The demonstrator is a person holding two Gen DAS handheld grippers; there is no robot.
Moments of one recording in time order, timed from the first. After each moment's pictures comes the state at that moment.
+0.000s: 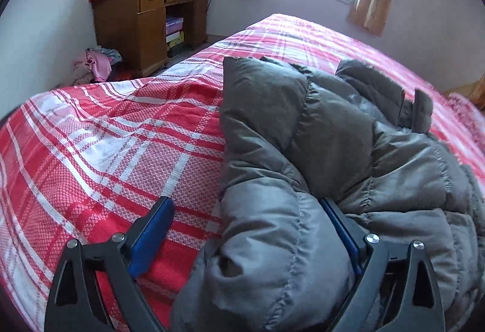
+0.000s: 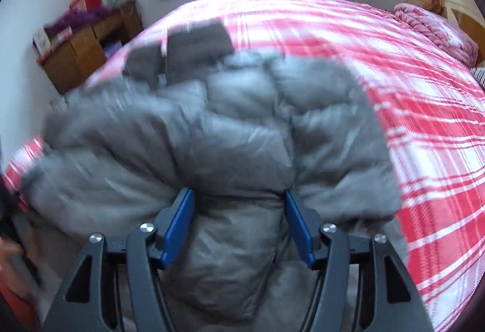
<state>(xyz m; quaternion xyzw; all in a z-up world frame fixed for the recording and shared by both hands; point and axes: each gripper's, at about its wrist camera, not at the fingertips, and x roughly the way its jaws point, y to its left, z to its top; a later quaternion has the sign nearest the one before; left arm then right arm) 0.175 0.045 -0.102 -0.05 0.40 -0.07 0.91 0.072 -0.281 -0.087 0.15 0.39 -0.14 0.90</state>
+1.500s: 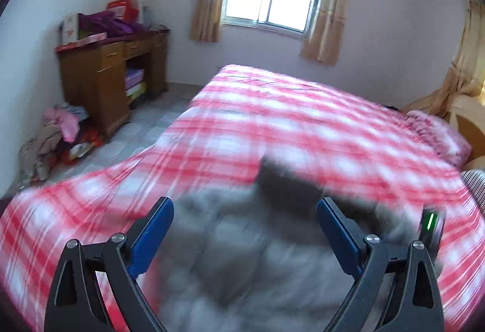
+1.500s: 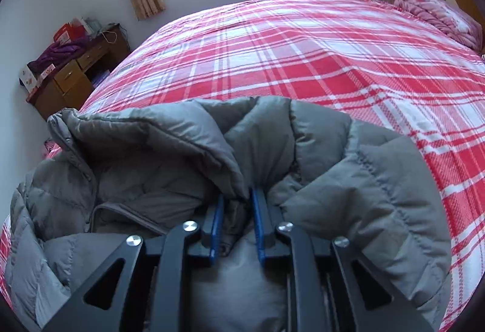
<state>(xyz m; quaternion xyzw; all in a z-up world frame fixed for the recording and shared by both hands) 0.216 -0.025 0.050 -0.04 0.31 -0.16 0.93 0.170 -0.362 -0.124 0.19 0.37 -0.15 0.90</state>
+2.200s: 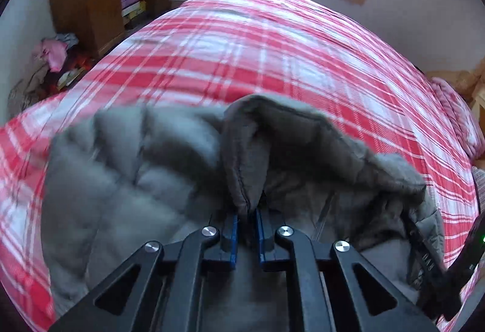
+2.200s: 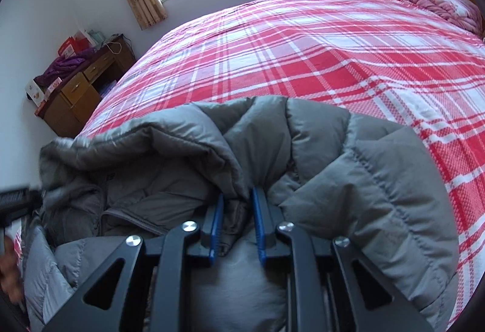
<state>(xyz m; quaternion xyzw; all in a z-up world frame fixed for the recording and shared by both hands) 0.268 -0.077 -0.076 -0.06 0.49 -0.12 0.86 0.170 -0.371 -0.128 0.23 0.36 -0.13 0.90</state>
